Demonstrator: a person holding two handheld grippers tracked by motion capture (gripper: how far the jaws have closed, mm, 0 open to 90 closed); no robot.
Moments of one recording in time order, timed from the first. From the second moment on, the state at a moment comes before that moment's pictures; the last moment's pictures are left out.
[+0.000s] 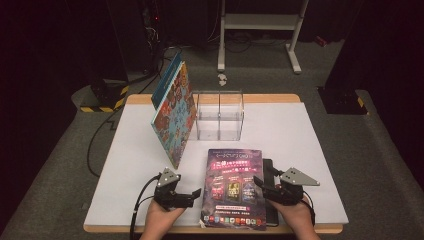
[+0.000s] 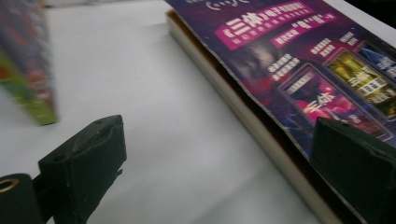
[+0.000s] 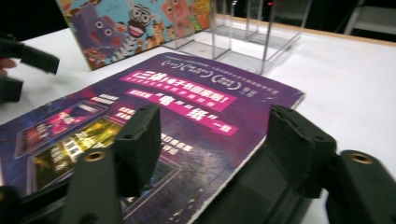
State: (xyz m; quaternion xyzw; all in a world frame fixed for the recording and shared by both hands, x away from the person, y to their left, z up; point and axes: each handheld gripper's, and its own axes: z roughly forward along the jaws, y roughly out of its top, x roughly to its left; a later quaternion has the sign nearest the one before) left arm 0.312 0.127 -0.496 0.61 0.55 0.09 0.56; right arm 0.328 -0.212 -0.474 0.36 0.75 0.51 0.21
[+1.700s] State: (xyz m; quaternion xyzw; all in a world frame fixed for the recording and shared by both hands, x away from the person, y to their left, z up) left arm 0.323 0.070 -0.503 0.61 0.56 0.00 0.55; right arm 0.334 -0.211 -0.481 0.39 0.77 0.46 0.20
